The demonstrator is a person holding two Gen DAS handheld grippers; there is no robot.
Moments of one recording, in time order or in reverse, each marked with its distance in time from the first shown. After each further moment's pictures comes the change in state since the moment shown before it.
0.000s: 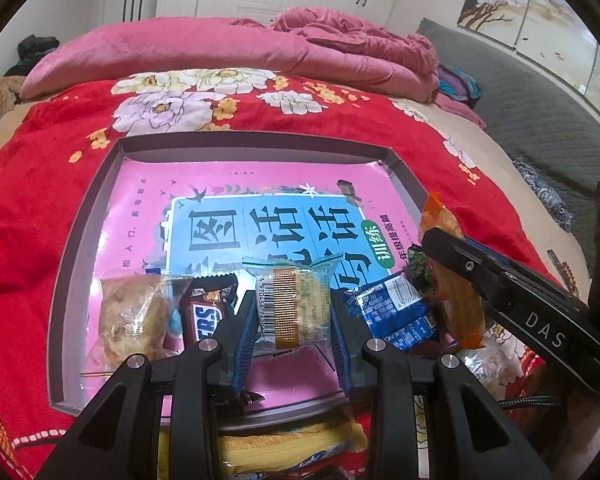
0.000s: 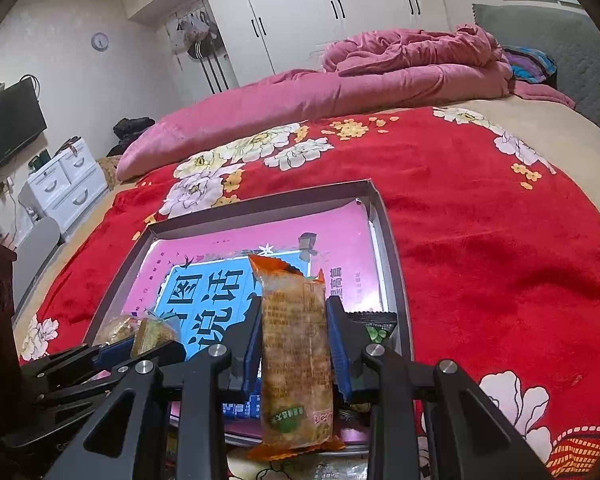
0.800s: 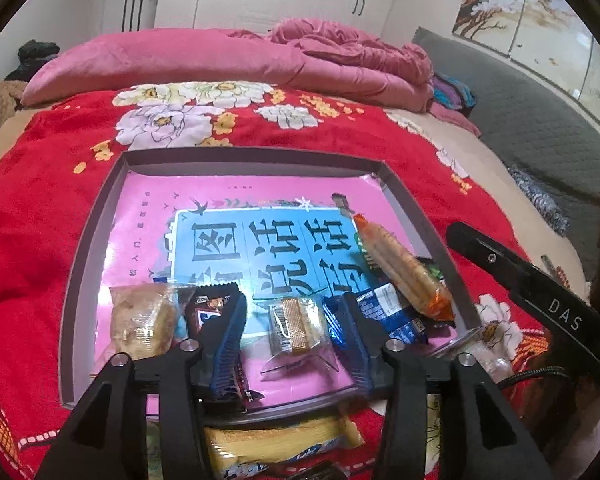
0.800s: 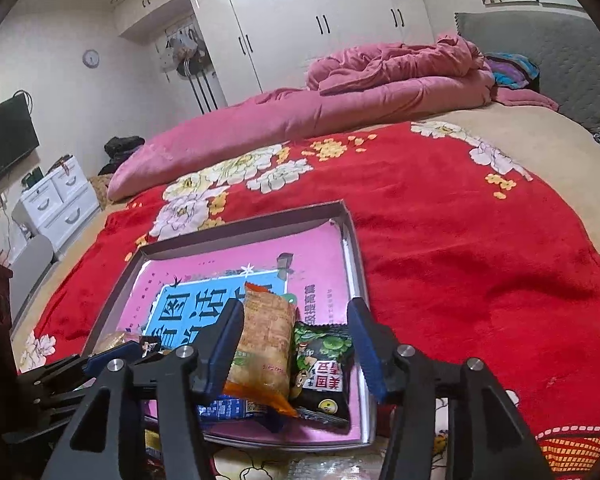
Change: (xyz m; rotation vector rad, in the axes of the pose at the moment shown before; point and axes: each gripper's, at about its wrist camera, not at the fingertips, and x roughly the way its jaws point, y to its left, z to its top) left arm -0.016 0.002 0.002 -0.004 -0.046 -0.021; right arm -0.026 -0.017 0.004 0.042 -0.081 -0.028
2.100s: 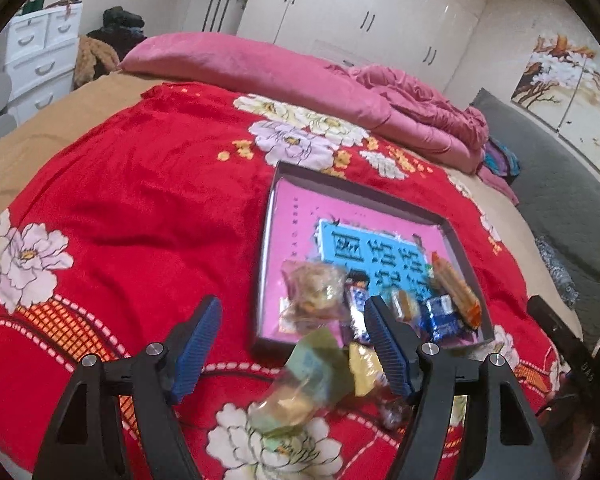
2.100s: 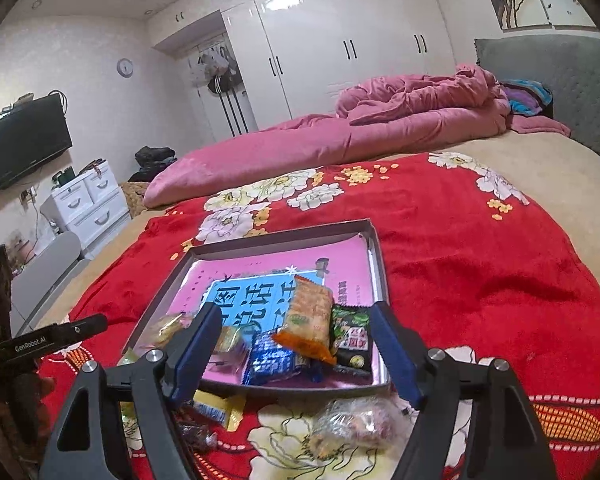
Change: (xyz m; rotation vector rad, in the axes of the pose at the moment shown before) left arm -0.095 0.095 -0.030 -0.232 -0.084 0.111; right arm -0.066 0.026 -0.022 -0.062 -0.065 0.080
